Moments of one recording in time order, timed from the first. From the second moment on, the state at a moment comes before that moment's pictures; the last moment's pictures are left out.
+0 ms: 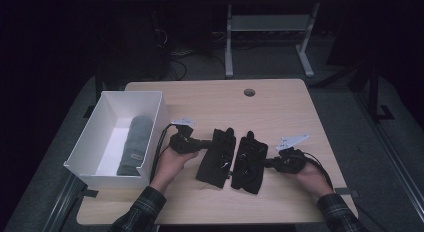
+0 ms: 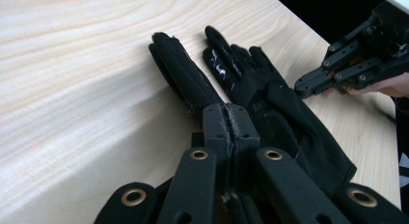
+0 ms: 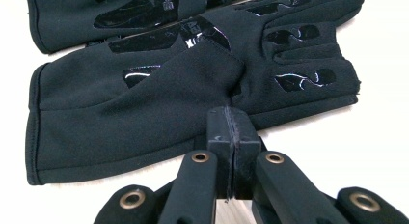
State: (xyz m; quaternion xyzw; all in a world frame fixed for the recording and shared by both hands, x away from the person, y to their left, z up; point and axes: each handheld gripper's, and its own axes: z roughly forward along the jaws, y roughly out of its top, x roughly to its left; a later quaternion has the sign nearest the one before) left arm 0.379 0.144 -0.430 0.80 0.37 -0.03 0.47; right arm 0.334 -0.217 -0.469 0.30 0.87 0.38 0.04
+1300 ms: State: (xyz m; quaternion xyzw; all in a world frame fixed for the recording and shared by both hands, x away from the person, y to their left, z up) left arm 0.377 0.108 -0.417 0.80 0.34 -0.07 0.50; right arm 0.348 -0.143 -0.473 0.26 0.88 0.41 0.02
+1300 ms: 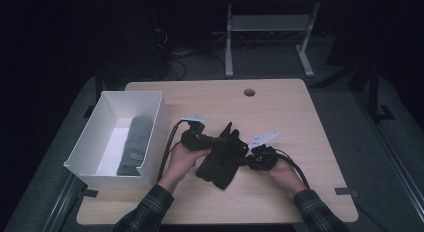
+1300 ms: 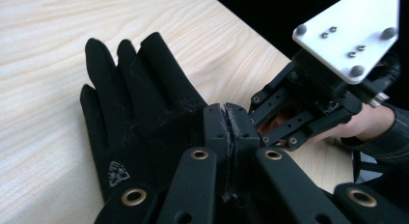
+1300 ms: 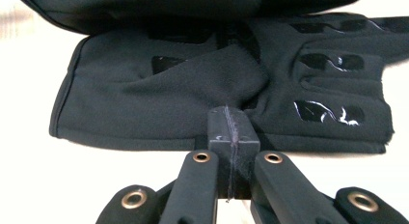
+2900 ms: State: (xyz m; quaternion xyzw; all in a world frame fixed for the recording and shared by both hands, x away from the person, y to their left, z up) left arm 0.337 0.096 -0.450 0.90 0.28 -0.02 0.33; right arm 0.360 -0.208 -0.479 0.37 0.84 0.38 0.13
